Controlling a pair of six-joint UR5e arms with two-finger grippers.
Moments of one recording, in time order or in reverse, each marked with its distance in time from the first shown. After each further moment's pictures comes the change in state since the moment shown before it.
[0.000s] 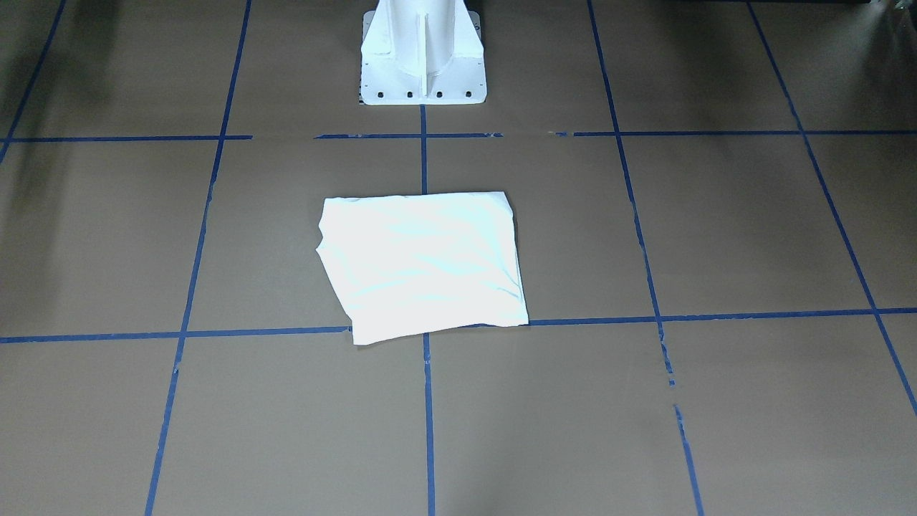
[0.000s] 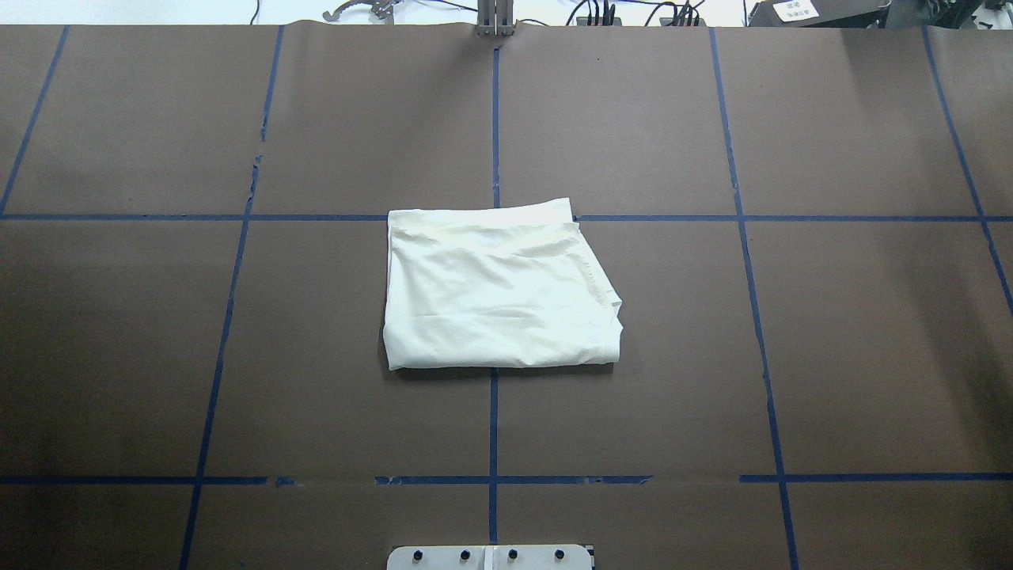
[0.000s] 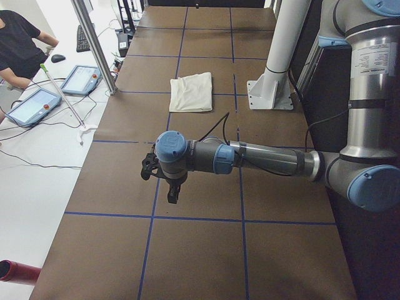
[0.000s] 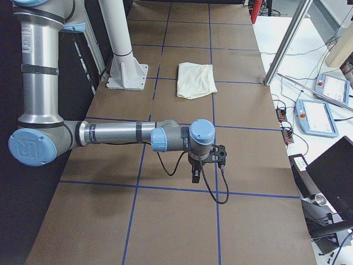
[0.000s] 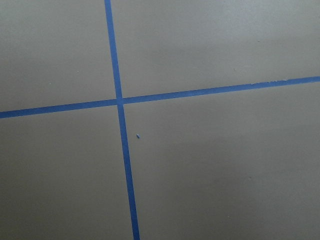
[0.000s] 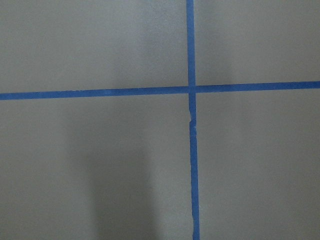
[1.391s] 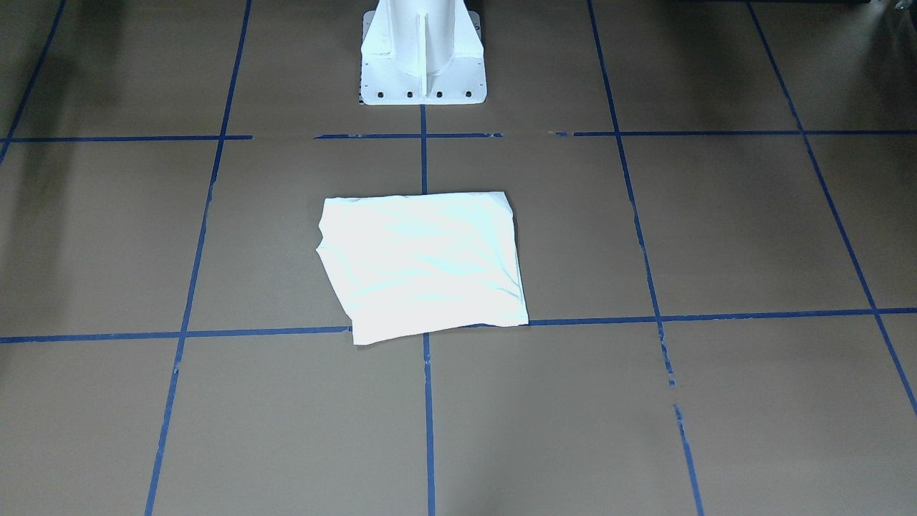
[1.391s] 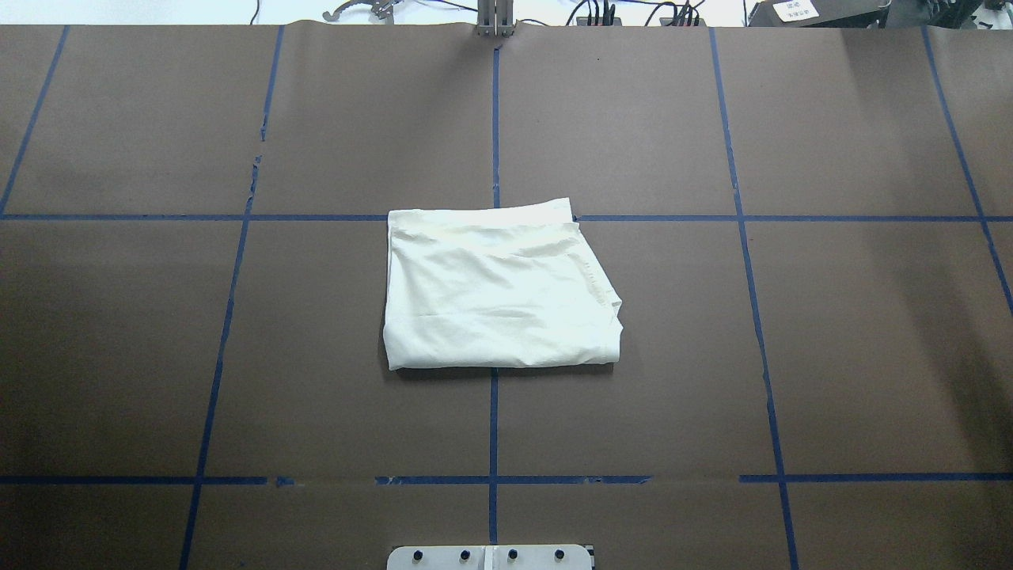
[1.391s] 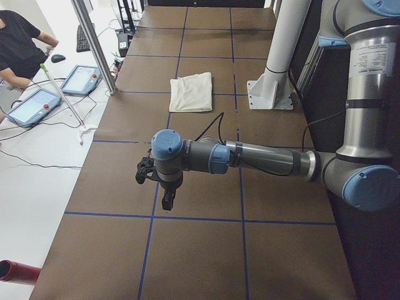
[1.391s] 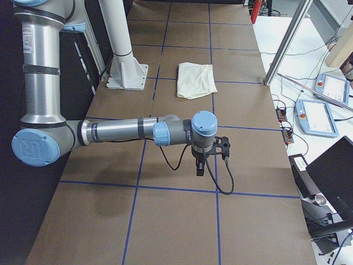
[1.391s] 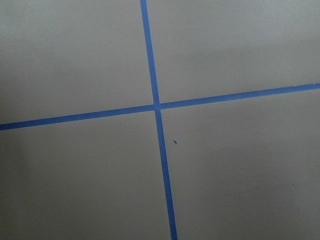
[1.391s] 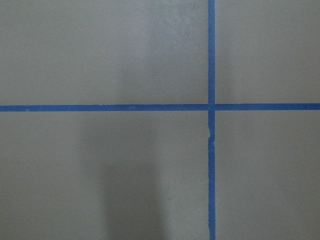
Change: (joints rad) left arm 0.000 -0.028 0.021 0.001 0.118 0.002; right arm 0.000 0.016 0.038 0.001 0.009 0.011
